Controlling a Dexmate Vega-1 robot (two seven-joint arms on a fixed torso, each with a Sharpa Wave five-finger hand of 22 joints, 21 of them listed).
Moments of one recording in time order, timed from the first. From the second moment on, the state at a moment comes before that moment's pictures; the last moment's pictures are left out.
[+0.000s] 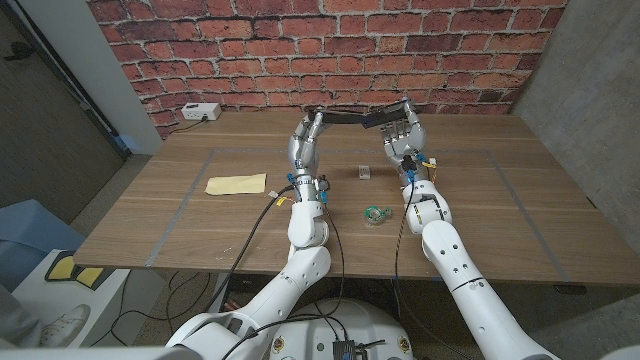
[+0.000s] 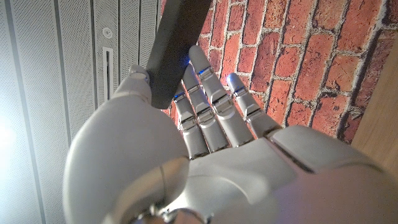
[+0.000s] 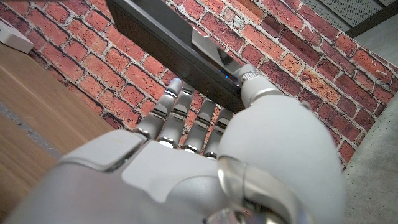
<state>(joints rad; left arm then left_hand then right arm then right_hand) 0.85 -0.07 0.46 -1.06 -0.55 -1.03 0.06 0.92 0.02 0.35 -0.08 0.22 0.87 -0.14 0.32 0.34 0.98 -0.19 0.24 0.71 1.11 -0.20 0.21 0.29 0.32 -0.04 0.74 0.18 -1.07 -0.14 -0.26 -1.75 1.37 0.22 0.06 0.98 0.11 0.46 -0.10 0.17 0.76 -0.19 0.21 0.32 0.73 -0.16 0.57 0.39 0.63 -0.06 0.41 0.83 0.41 -0.04 0.42 0.24</state>
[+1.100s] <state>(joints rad) 0.85 -0.02 0.42 -1.11 -0.65 -1.03 -0.04 0.92 0.02 0.36 -0.09 0.22 0.87 -0.14 0.33 0.34 0.98 -0.19 0.24 0.71 1.11 -0.20 0.21 0.29 0.31 -0.04 0.74 0.18 -1.07 -0.08 -0.33 -1.76 1.32 0.26 -0.02 0.98 0.11 0.46 -0.10 0.17 0.75 -0.17 0.21 0.32 0.74 -0.15 0.54 0.36 0.65 -0.06 0.40 0.83 0.40 -0.04 0.43 0.24</state>
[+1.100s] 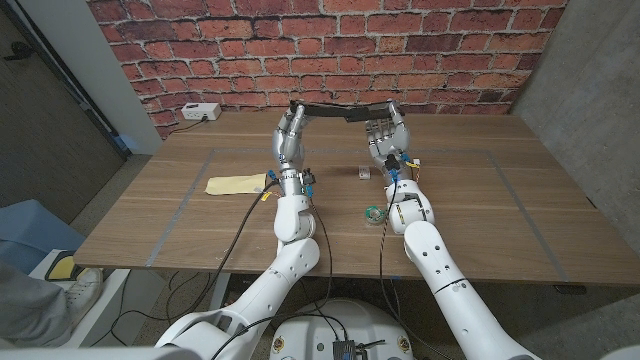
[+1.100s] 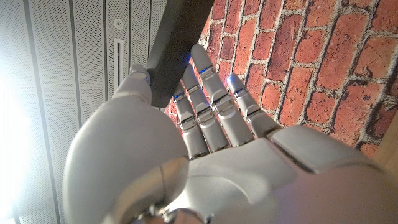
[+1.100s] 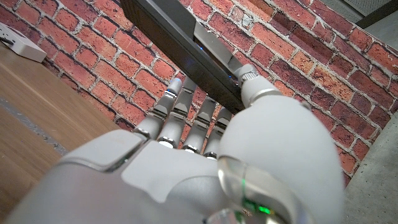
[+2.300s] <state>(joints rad) 0.83 -0.05 0.41 -1.04 -0.72 -1.06 -0.12 0.93 0.02 0.36 -0.09 0.22 0.87 -0.14 0.32 0.34 0.98 -0.19 0.23 0.71 1.10 -0.20 0.21 0.29 0.30 -0.04 0.73 0.18 -1.04 -0.10 -0.33 -1.75 1.32 0.25 -0.05 0.98 0.11 0.46 -0.10 0.17 0.74 -0.16 0.21 0.32 0.74 -0.14 0.53 0.35 0.66 -0.06 0.39 0.84 0.40 -0.04 0.45 0.24</state>
